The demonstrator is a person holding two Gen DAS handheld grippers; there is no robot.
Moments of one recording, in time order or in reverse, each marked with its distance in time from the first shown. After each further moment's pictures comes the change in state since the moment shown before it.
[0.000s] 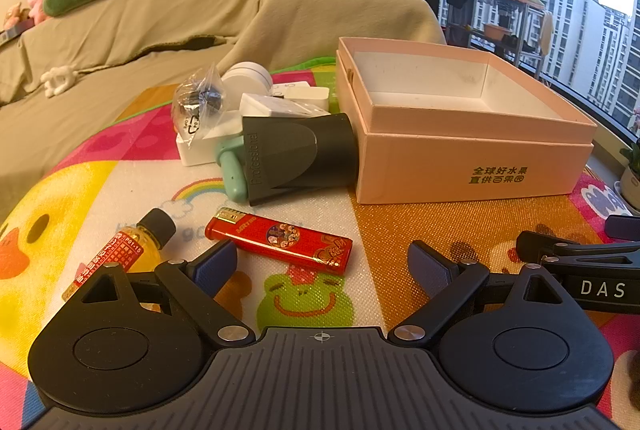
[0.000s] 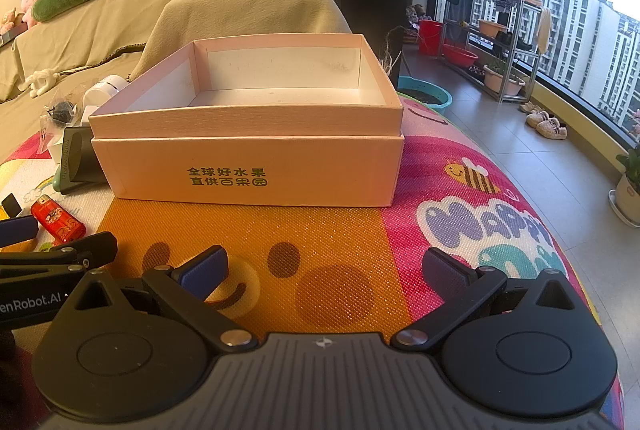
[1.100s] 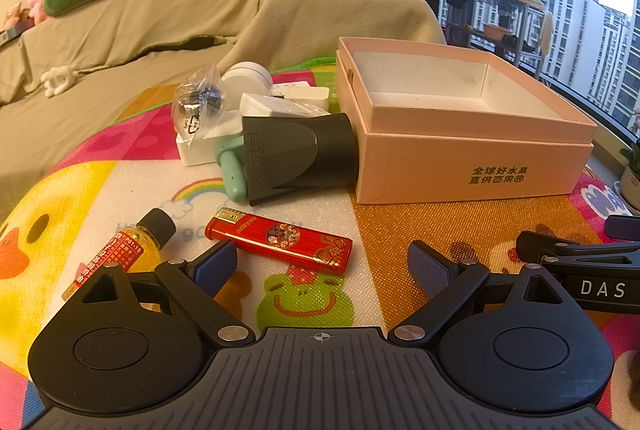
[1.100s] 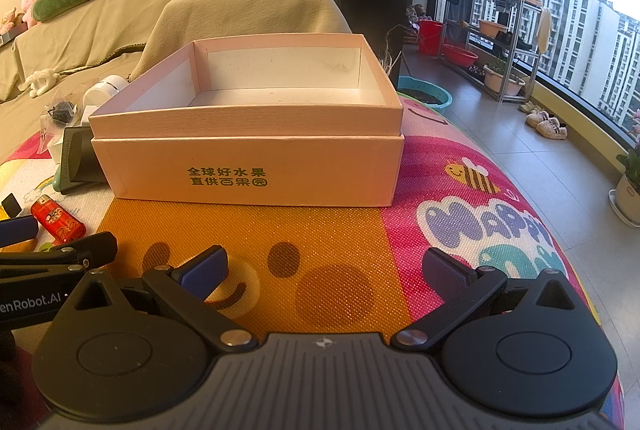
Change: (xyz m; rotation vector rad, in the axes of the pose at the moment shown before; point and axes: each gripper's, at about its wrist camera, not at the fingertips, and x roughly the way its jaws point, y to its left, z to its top) left arm 0.000 0.000 0.000 0.000 0.000 0.000; right arm 0.000 0.000 0.000 0.001 0.000 -0.002
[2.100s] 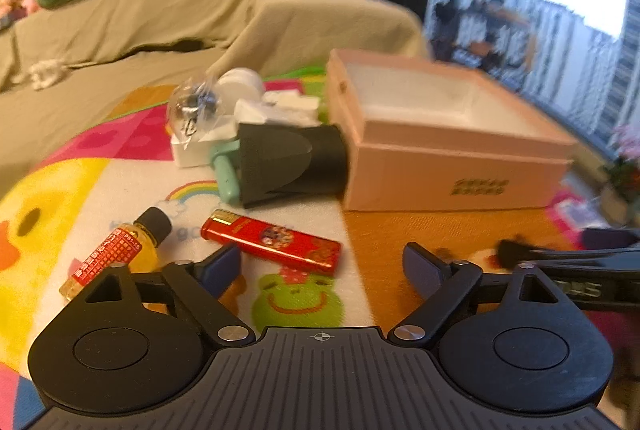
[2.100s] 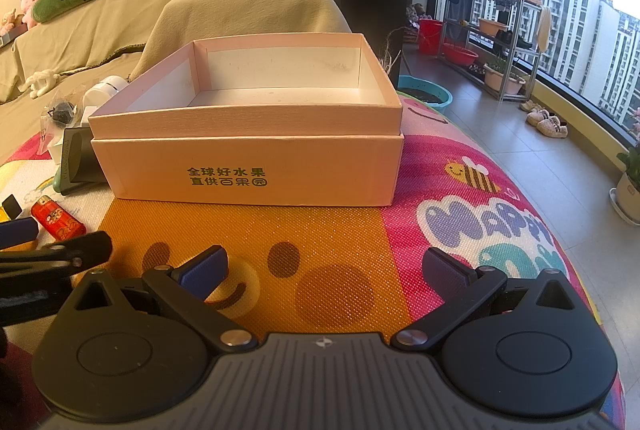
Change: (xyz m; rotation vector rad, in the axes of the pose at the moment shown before) left arm -0.006 -0.026 0.012 -0.041 -0.045 -0.097; right arm 0.000 0.000 0.000 0.005 0.001 0.000
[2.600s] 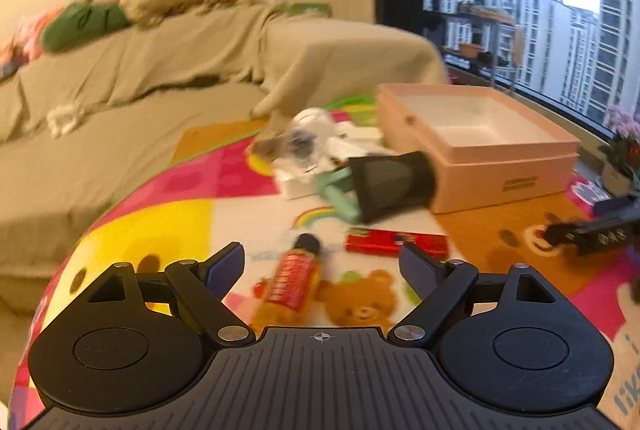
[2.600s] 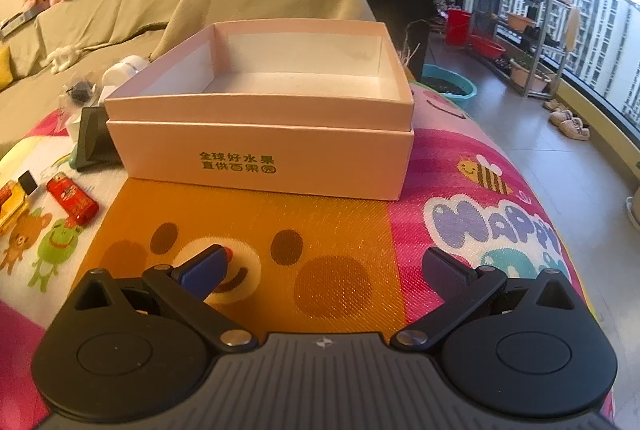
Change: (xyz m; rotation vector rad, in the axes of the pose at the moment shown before) left arm -0.048 0.077 0.016 0.101 -0.024 0.034; right arm -0.002 -0.008 0.007 -0.068 0.062 0.070
